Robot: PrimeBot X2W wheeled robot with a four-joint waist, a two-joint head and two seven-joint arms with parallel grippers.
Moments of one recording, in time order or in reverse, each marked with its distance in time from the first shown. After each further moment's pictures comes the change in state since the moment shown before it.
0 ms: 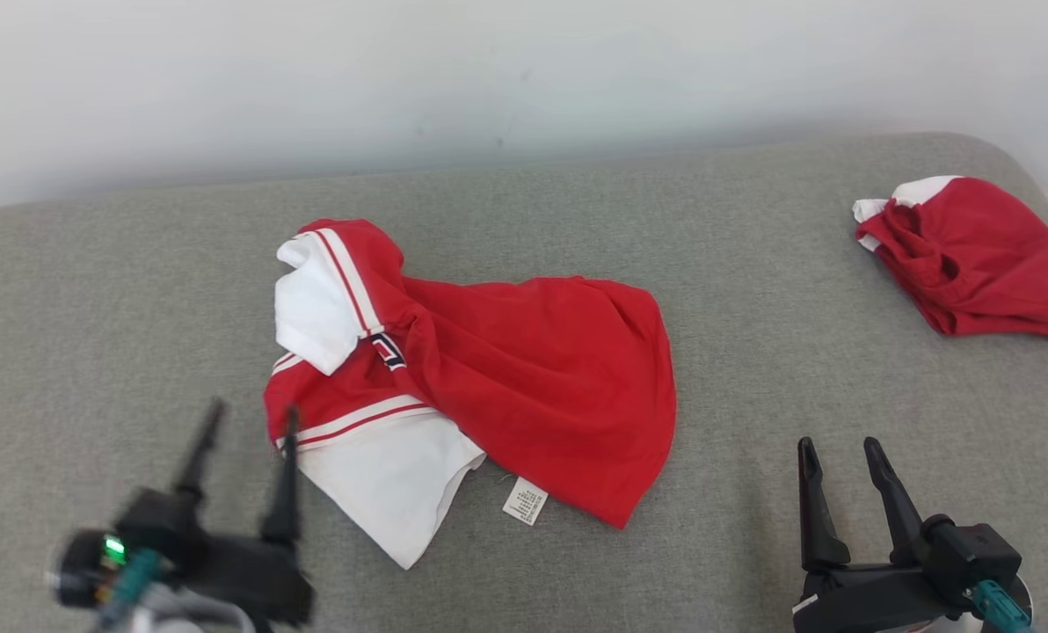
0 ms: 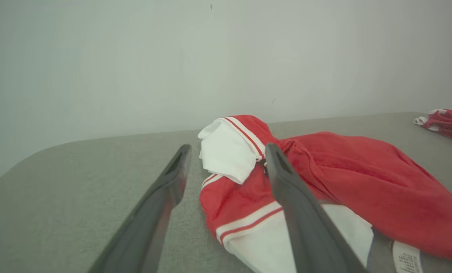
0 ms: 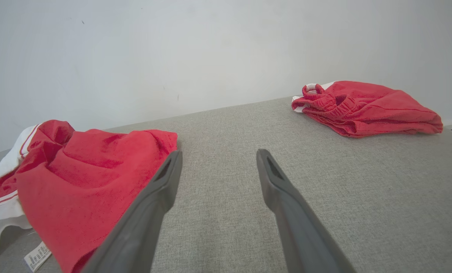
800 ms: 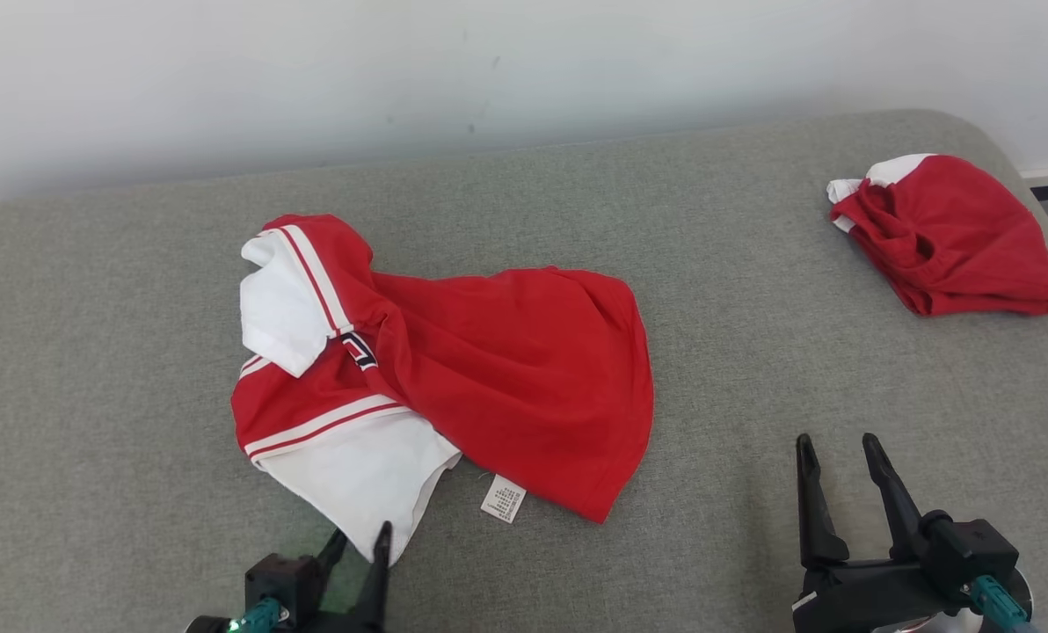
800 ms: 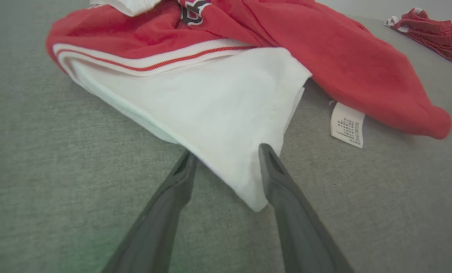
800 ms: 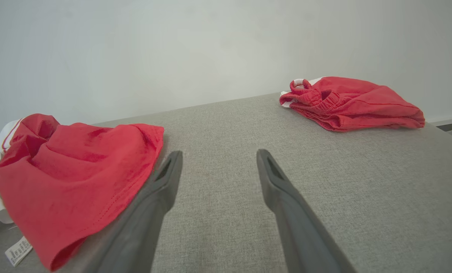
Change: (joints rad) left arm 0.022 -0.149 -0.128 0.304 -0.029 -0.051 0.016; right arm -0.008 -0.010 0.008 0.005 -0.009 0.000 0.000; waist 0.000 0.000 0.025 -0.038
